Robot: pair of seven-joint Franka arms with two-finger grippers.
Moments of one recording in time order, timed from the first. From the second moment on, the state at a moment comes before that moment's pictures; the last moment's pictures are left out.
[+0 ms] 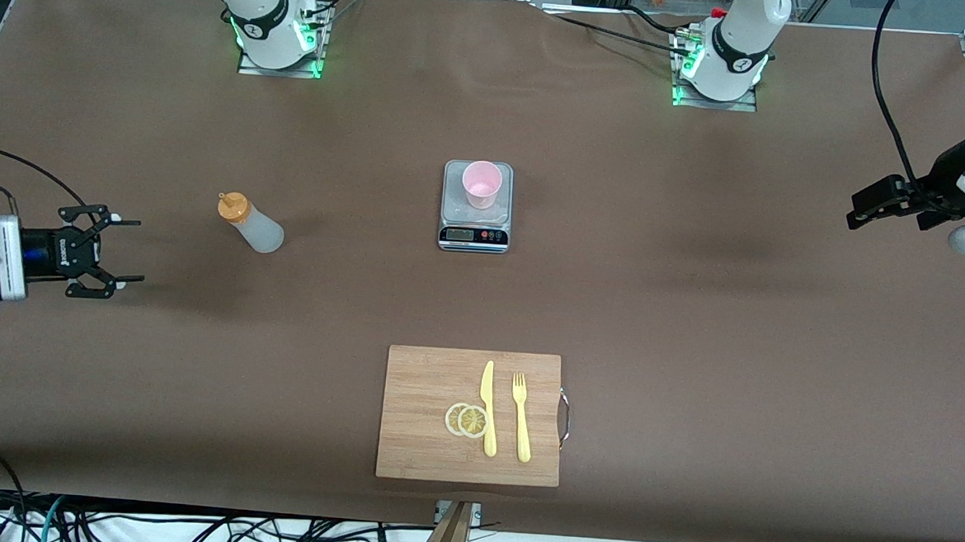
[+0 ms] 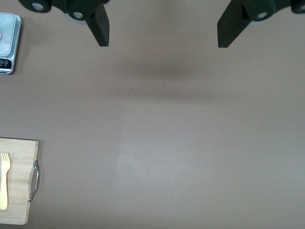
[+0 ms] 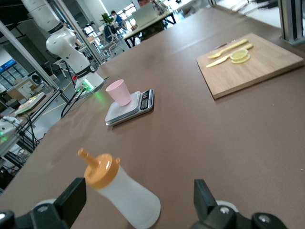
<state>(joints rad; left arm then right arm) 0.05 0.05 -0.05 -1.57 -0.02 1.60 -0.09 -0.36 0.80 -0.05 -1.26 0.86 1.26 -1.76</state>
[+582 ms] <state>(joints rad) 0.05 0.05 -0.05 -1.57 -0.02 1.60 -0.09 -0.16 0.69 -0.06 -1.16 0.71 1.30 -1.15</state>
